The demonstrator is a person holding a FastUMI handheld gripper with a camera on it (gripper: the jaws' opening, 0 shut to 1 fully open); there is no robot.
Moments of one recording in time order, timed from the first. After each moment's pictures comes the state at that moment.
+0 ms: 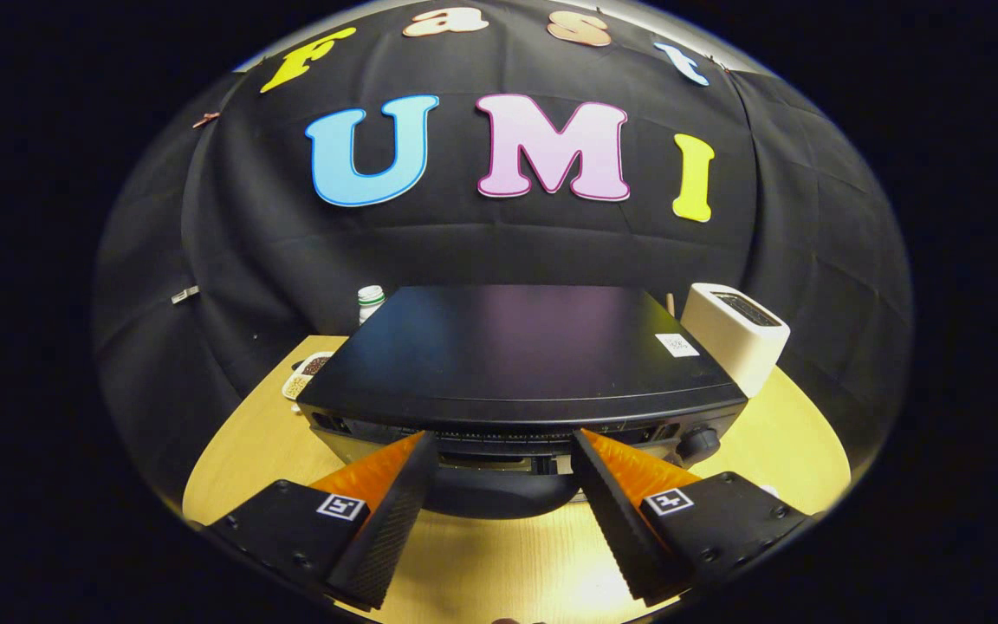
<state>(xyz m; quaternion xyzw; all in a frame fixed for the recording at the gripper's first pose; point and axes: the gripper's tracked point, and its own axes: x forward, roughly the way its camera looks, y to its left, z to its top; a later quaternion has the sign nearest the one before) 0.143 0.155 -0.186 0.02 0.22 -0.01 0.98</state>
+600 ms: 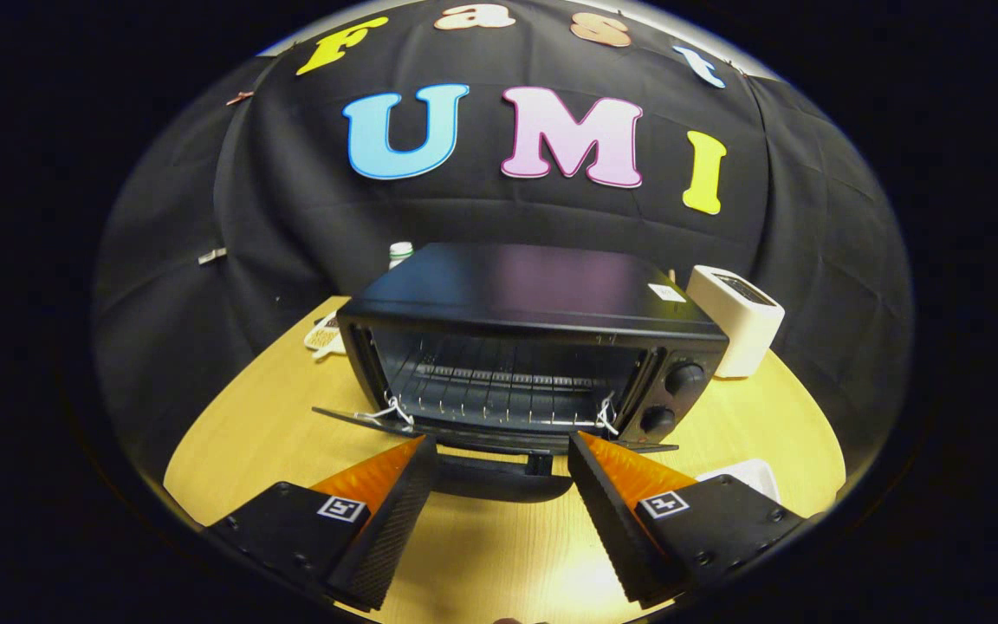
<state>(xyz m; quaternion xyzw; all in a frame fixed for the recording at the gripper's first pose) 0.063 0.160 -0.226 -0.01 0.26 0.02 0.96</state>
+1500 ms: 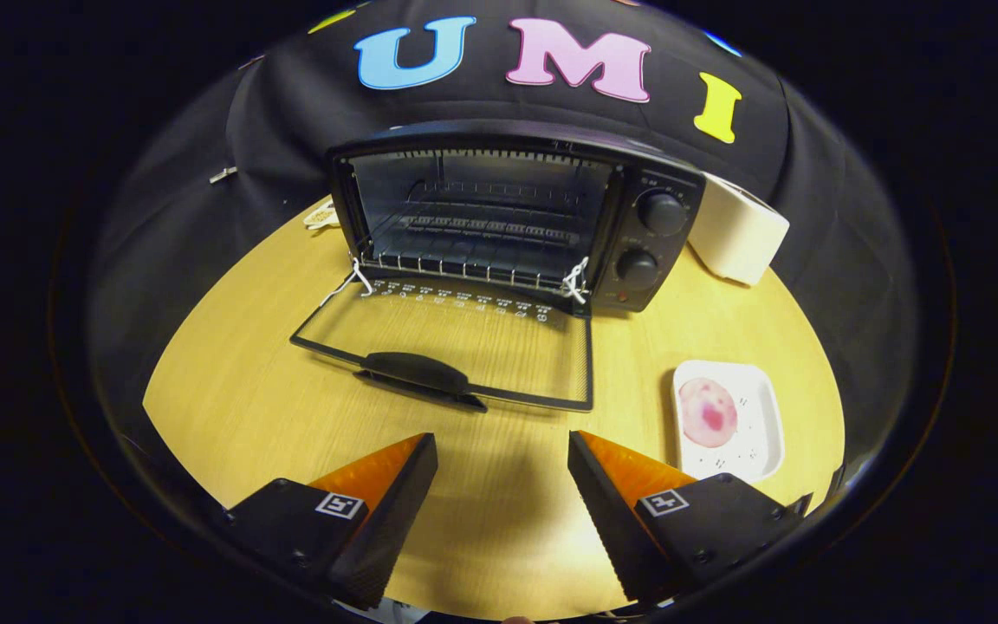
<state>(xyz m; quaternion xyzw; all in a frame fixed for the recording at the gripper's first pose) -0.029 0.095 -0.292 -0.03 0.38 0.05 0.92</state>
